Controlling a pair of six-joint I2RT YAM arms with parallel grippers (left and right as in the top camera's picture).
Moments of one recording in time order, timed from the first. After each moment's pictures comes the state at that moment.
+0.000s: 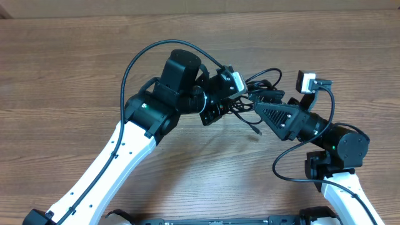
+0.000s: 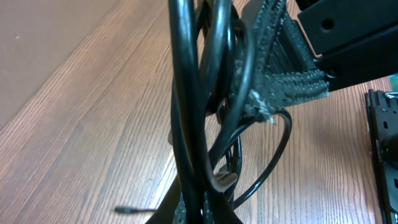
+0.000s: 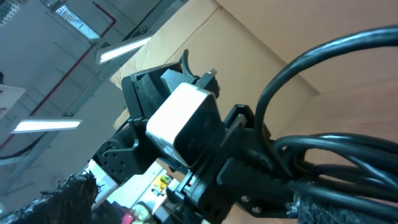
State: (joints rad) left arm -0.57 1.44 1.34 -0.57 0.55 0.44; right arm 0.12 1.04 0.48 1.10 -0.97 1.37
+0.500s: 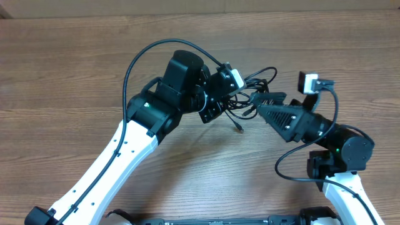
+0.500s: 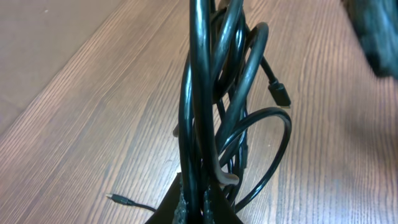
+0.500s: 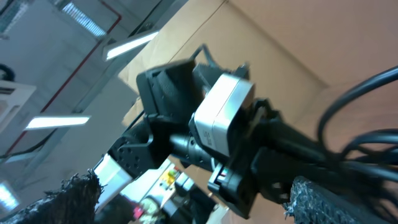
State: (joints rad) left arm -0.57 1.45 1.34 -0.58 0.42 0.42; right arm 0.07 1.04 0.48 1.17 -1.02 1.45
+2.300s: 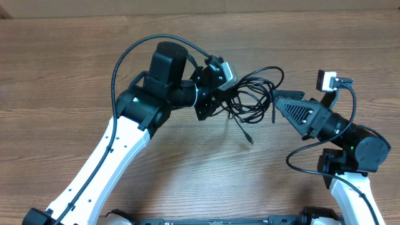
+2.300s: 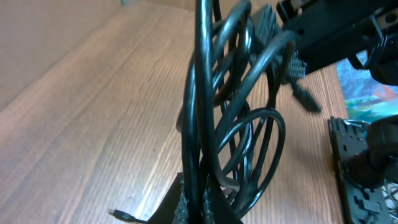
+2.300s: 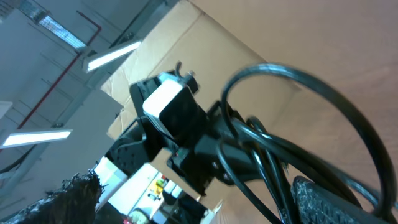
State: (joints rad) left arm -0.49 1.45 1.34 -0.53 0.75 0.37; right arm -0.10 1.04 0.48 1.18 -1.13 1.52
